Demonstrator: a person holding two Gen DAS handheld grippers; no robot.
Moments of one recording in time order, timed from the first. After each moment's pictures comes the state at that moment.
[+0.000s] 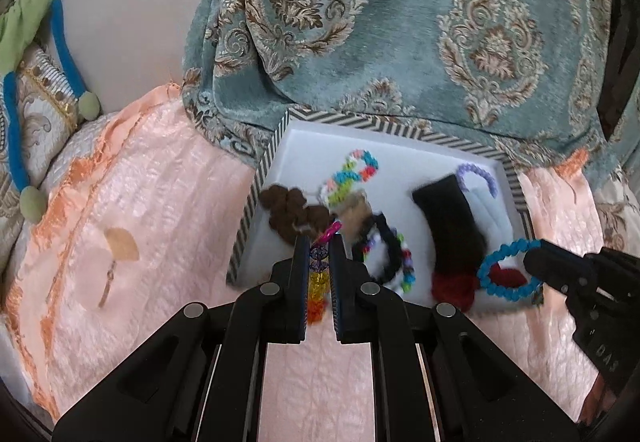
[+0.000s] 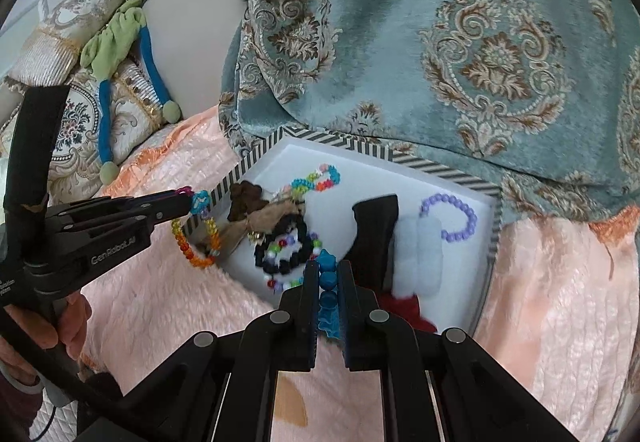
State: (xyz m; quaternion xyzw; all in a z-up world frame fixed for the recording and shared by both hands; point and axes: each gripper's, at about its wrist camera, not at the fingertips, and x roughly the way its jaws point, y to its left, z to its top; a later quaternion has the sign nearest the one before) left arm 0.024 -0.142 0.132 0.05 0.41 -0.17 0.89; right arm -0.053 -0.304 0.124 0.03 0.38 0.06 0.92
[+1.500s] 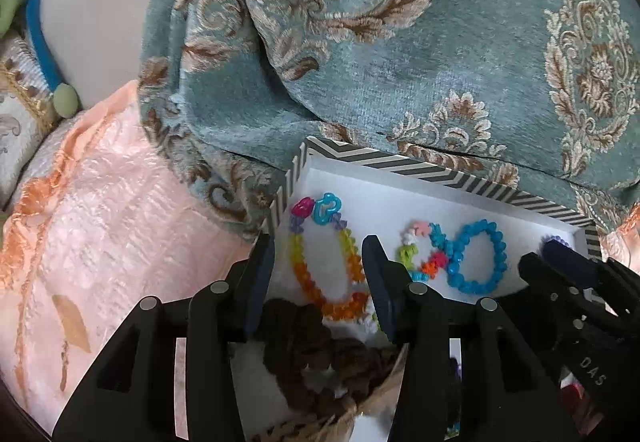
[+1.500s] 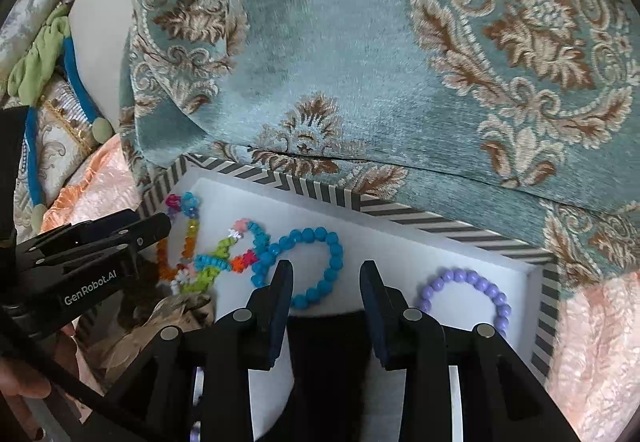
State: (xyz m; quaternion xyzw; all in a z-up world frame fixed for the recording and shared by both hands) left arm 0.156 -0.168 0.080 0.03 0.43 -0.12 0.89; right arm 0.088 -0.353 0.082 0.06 0.40 0.00 0.92
